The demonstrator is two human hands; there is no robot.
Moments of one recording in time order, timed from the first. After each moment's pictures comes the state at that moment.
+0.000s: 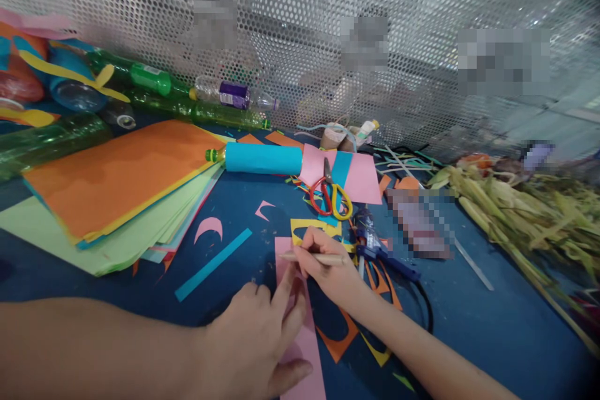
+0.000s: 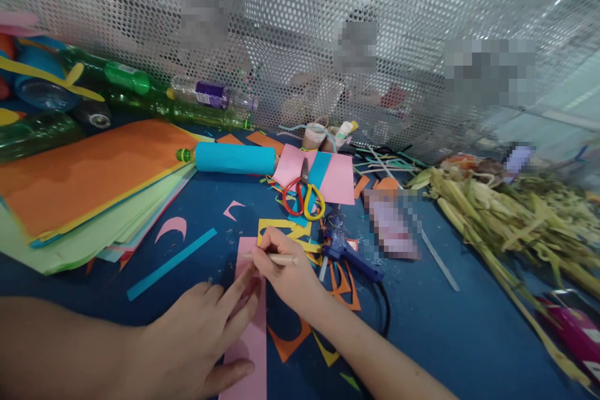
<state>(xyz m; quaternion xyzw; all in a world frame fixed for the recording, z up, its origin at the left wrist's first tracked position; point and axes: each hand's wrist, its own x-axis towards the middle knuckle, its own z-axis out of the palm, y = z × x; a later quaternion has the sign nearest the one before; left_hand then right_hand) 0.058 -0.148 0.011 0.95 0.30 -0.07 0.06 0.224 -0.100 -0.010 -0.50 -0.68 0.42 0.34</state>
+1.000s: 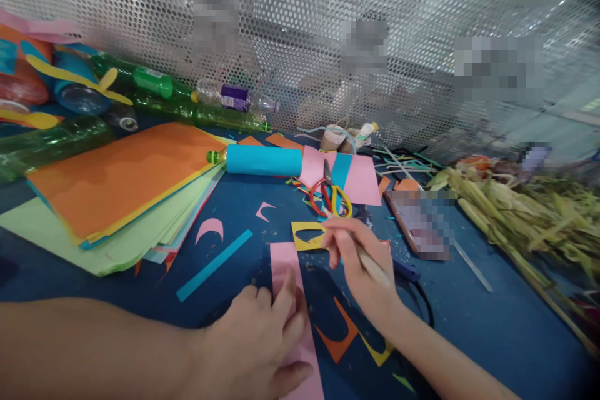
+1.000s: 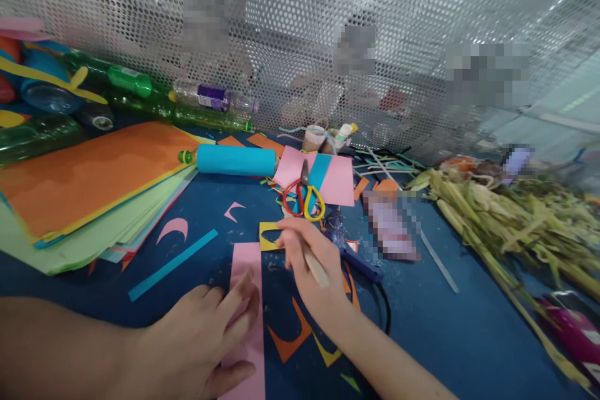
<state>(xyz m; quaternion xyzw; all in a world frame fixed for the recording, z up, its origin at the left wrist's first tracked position) 0.055 -0.152 0.002 0.96 0.28 -0.04 0.02 0.240 -0.109 0.019 -0.50 -0.68 0.26 0.48</state>
